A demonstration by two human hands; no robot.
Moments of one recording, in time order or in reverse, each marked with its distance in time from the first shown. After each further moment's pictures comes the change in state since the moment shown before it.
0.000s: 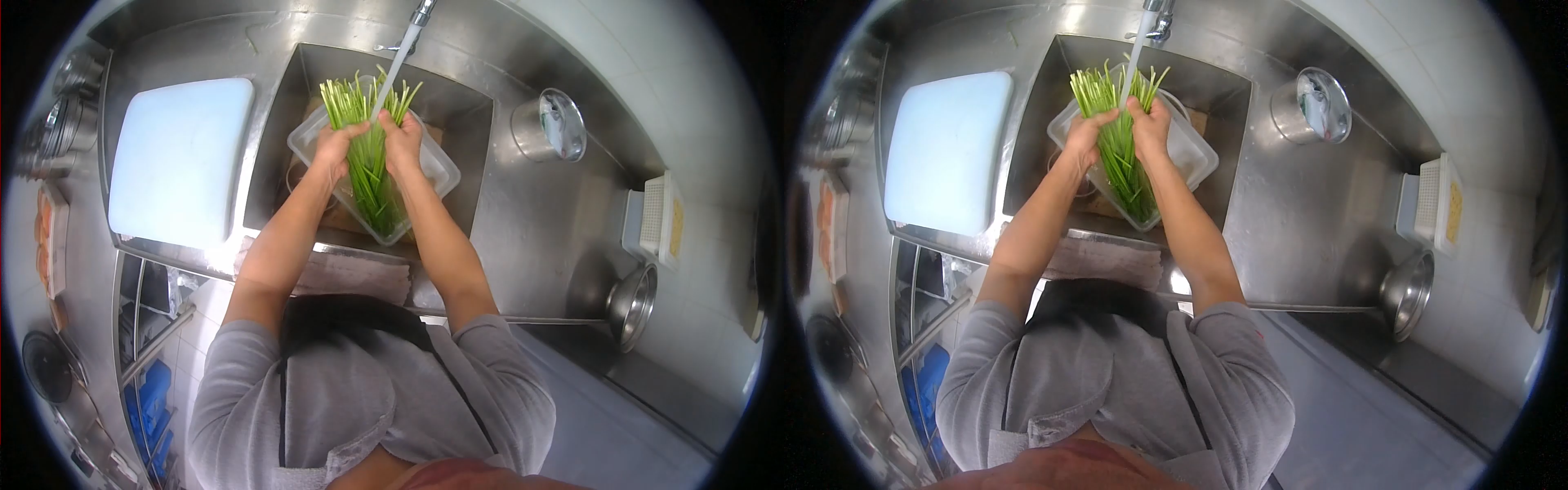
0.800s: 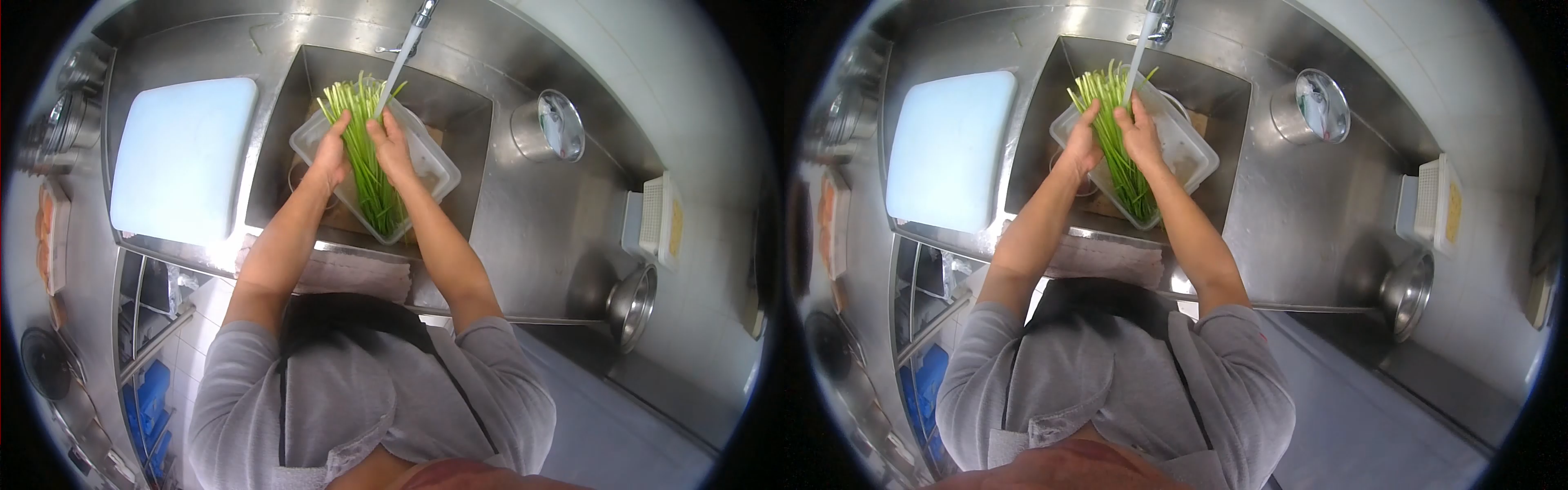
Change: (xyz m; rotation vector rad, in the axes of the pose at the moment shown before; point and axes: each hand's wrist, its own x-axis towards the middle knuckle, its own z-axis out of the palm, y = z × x) left_hand -0.004 -0.001 -0.008 -0.168 -0.146 -0.100; right_hand -0.016 0.007 0.005 -0.497 0.005 -0.220
